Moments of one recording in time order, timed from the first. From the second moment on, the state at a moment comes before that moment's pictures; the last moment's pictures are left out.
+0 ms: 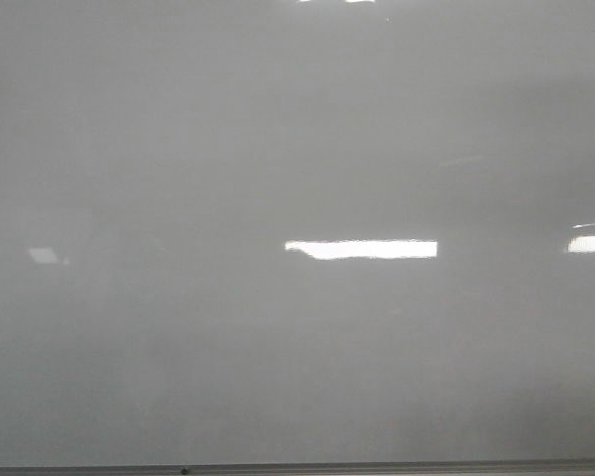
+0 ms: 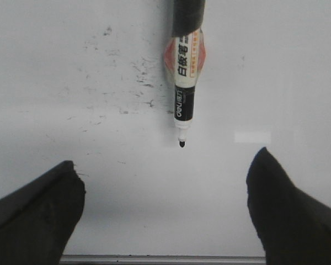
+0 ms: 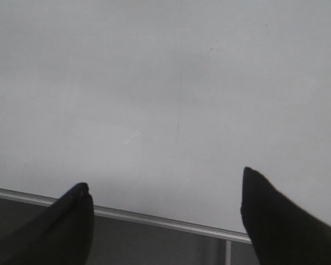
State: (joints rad) left arm 0.02 1.07 -0.78 -0.03 0.55 0.01; right arm 0.12 0.63 -0.60 -0.06 0.65 0.01
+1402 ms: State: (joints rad) left arm 0.02 1.45 -0.89 -0.06 0.32 0.01; right arm 0.12 0.63 -0.60 -0.06 0.65 0.01
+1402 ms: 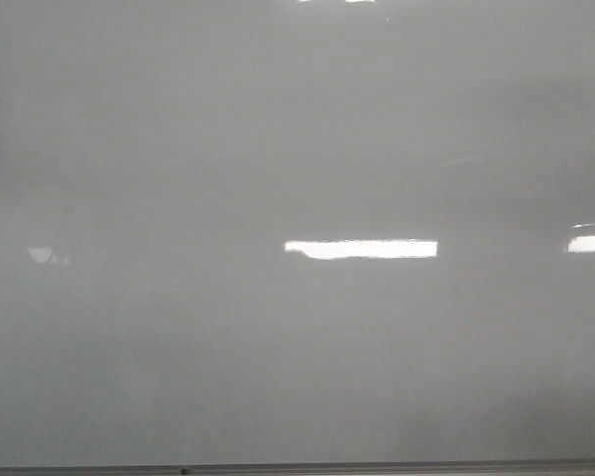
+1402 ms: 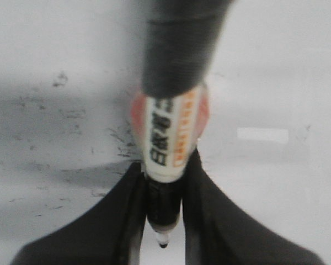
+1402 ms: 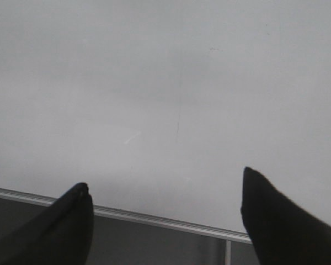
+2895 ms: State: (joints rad) left arm -0.74 1.39 -1.19 -0.22 1.09 0.66; right arm 0.15 0.87 -0.85 0.42 0.99 -0.75
